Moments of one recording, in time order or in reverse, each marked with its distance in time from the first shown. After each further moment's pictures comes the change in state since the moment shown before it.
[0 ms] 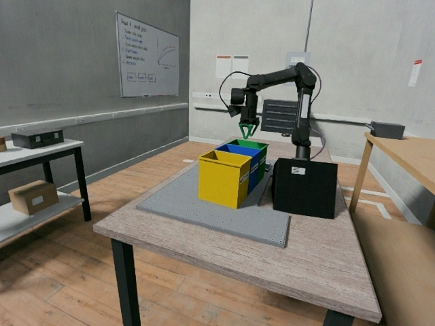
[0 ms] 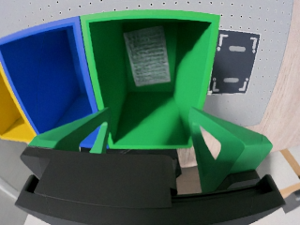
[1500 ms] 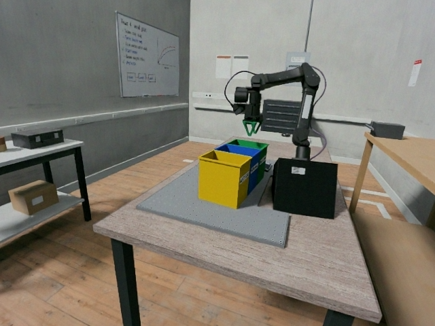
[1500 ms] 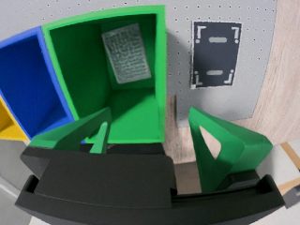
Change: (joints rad) arm -0.151 -0.084 0.028 -0.056 0.003 -0.119
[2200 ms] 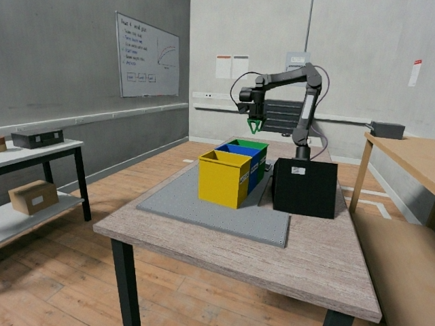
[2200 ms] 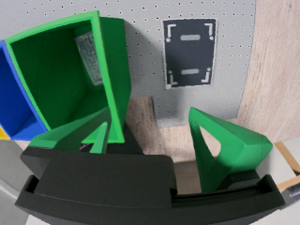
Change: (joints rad) arm -0.234 -0.061 0.051 -0.004 -0.006 -0.256
